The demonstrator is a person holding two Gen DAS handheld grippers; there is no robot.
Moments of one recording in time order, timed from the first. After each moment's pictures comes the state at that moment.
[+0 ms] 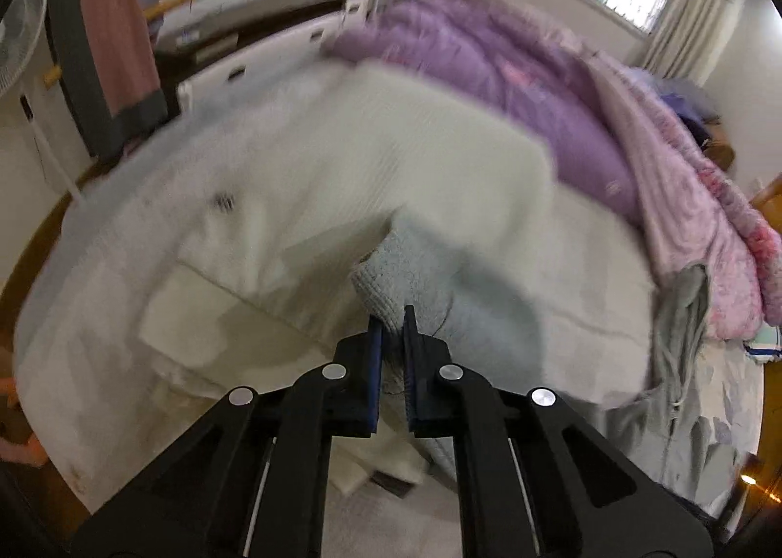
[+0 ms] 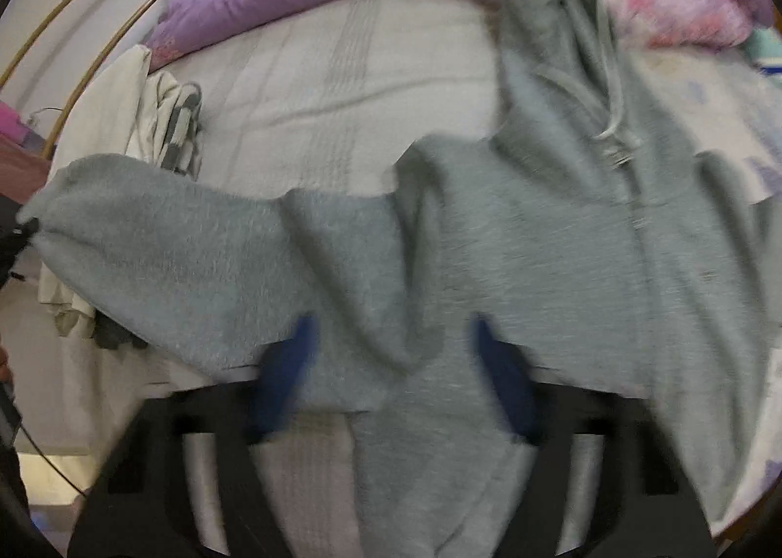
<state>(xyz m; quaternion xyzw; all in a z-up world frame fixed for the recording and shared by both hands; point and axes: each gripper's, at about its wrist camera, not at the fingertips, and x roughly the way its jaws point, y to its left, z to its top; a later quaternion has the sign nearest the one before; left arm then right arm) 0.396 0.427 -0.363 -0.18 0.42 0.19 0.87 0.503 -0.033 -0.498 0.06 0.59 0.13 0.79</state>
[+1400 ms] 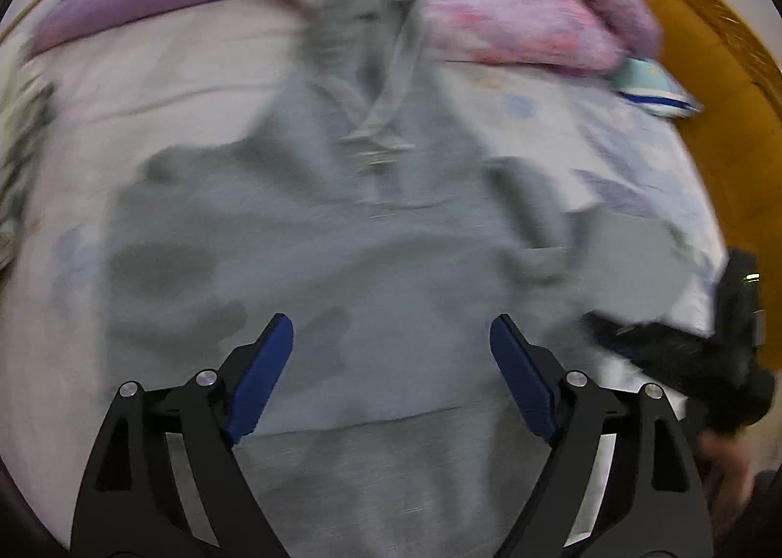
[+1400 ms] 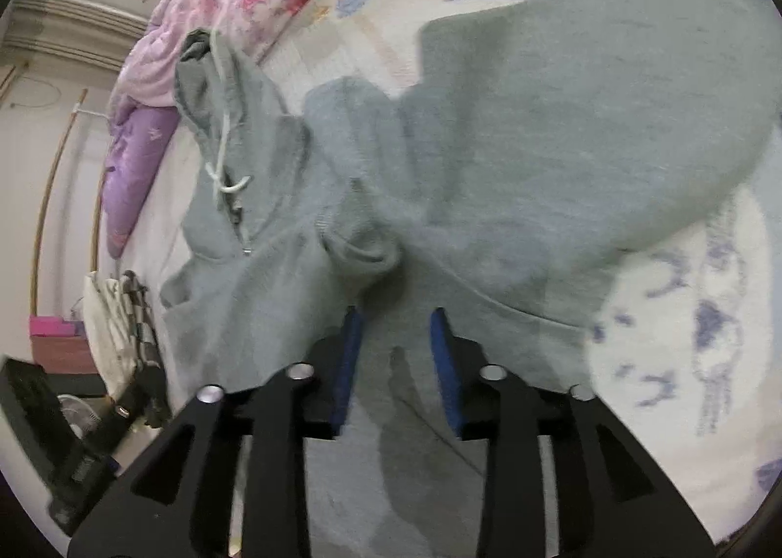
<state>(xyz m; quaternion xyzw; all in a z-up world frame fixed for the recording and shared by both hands) 0.456 -0.062 -0.481 -0.09 0.56 -0.04 0.82 0.498 -0.426 -0.531 0.31 0.58 0.06 0.75</state>
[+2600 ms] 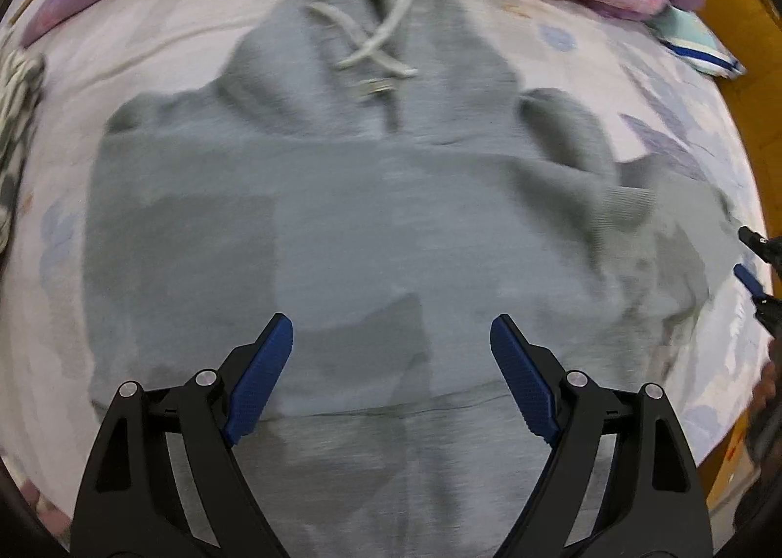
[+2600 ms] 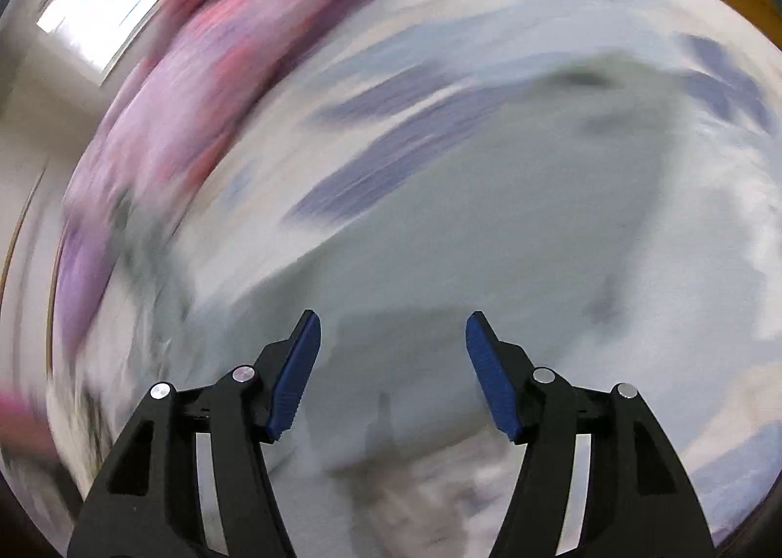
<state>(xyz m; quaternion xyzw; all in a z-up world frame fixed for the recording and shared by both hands) 0.479 -0.123 -0.524 -0.05 0.62 -0.04 0.78 0.494 -0.642 -0.500 0.34 0.46 -0.17 0.80</state>
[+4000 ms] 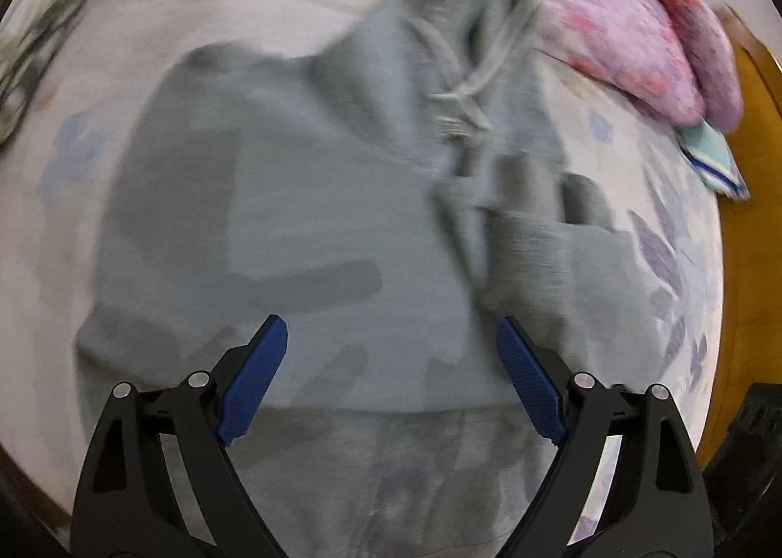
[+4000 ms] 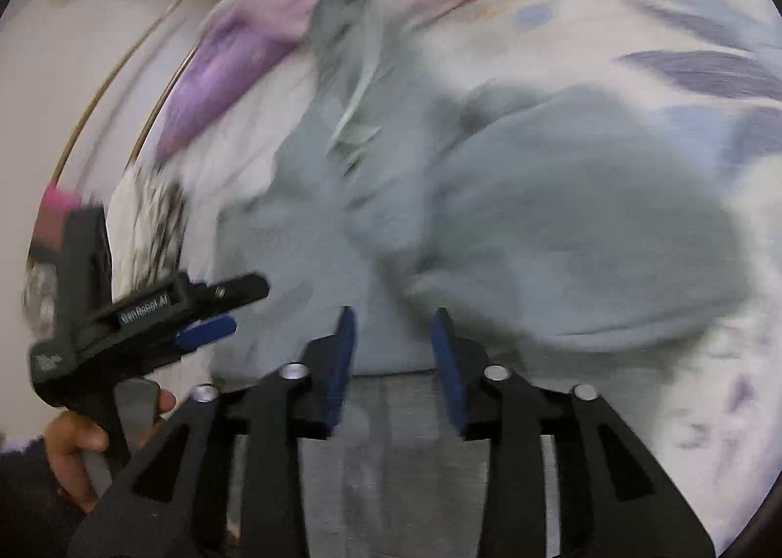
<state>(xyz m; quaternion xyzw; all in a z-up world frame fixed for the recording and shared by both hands) 0.485 -0.064 -0.508 -0.19 0.61 0.00 0.77 0.472 -0.399 -0.485 0.22 0.53 0.13 0.81</state>
